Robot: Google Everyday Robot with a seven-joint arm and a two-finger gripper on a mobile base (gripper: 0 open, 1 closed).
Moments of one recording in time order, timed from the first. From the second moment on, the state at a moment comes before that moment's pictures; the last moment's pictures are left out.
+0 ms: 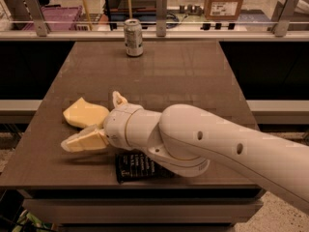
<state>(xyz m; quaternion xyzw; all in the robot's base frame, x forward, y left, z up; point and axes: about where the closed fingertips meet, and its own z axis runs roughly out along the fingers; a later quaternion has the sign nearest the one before) 0.482 0.153 0.849 -0.41 0.69 0.28 0.53</state>
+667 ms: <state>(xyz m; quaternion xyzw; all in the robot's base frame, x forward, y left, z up) 0.494 0.151 0.836 -0.41 0.70 0.27 0.52</state>
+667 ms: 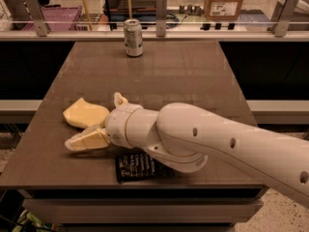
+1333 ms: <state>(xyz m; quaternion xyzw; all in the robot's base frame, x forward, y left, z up) 0.492 0.154 0.839 -0.41 0.70 0.26 0.52</state>
